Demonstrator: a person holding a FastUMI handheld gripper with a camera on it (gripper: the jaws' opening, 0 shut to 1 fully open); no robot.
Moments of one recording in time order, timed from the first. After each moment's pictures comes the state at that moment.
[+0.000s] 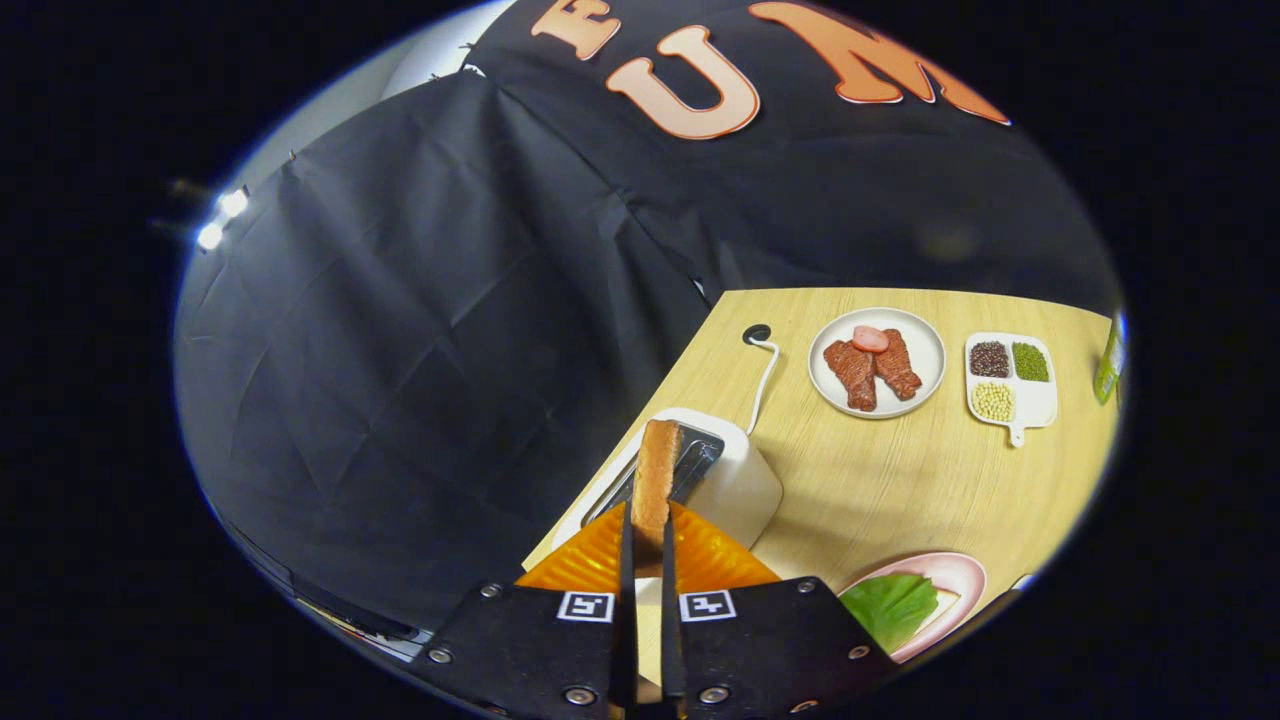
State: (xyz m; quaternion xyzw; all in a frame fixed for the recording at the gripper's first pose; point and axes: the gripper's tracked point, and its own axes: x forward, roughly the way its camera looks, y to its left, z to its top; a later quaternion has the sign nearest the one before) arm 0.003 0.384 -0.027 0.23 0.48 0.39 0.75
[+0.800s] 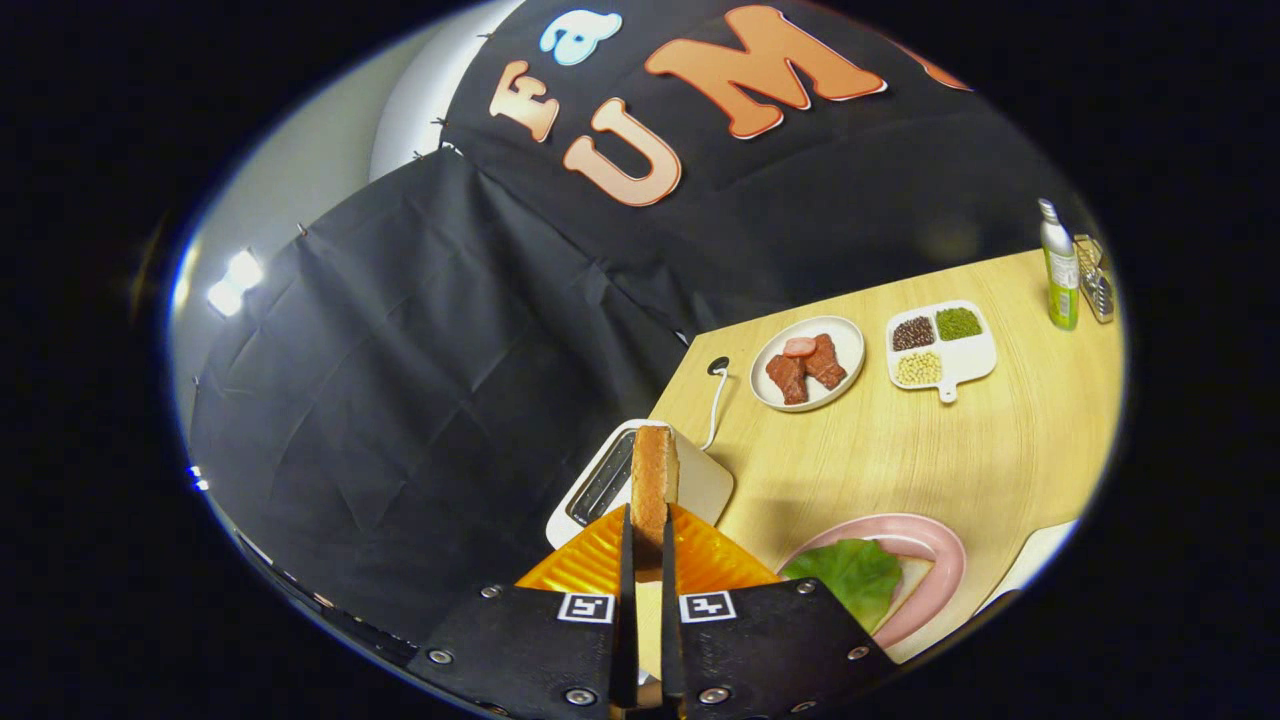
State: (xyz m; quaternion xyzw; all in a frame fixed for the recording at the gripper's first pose) arm -0.020 0.258 -0.046 0.33 0.42 0.34 0.77
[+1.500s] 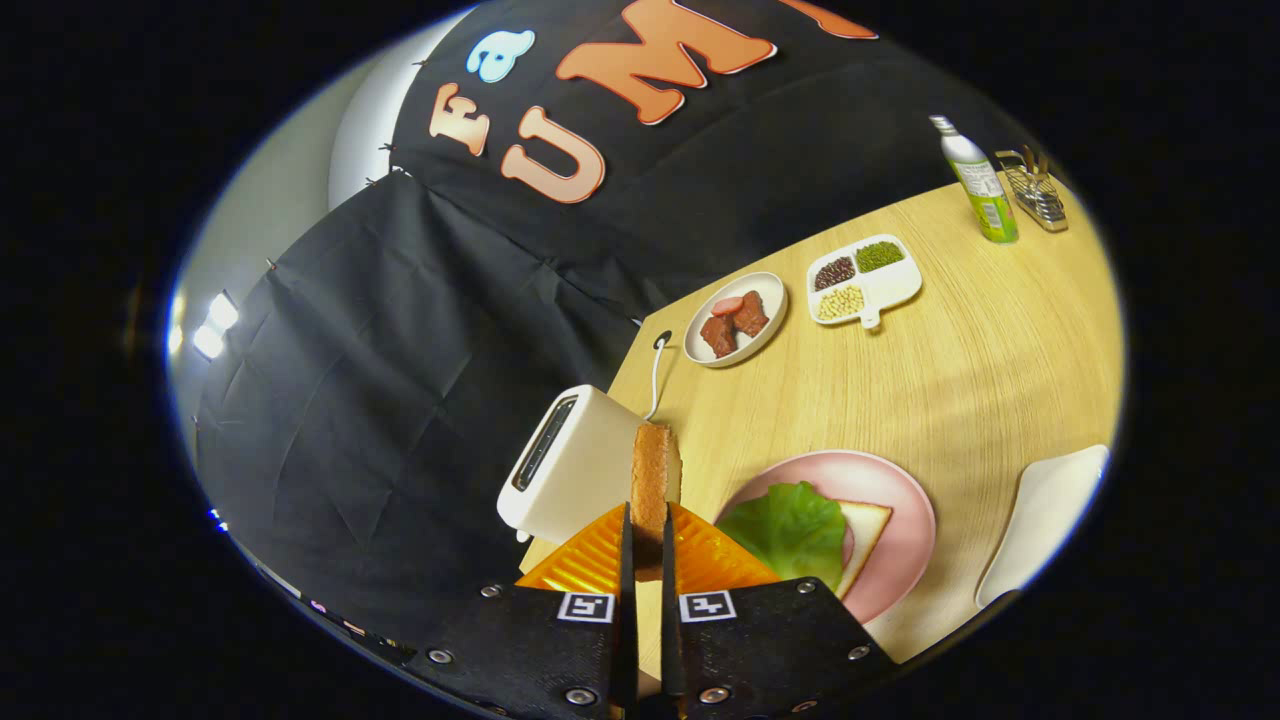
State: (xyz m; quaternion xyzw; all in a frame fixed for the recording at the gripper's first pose) arm -0.057 0.213 -0.129 0.36 0.46 0.30 0.75
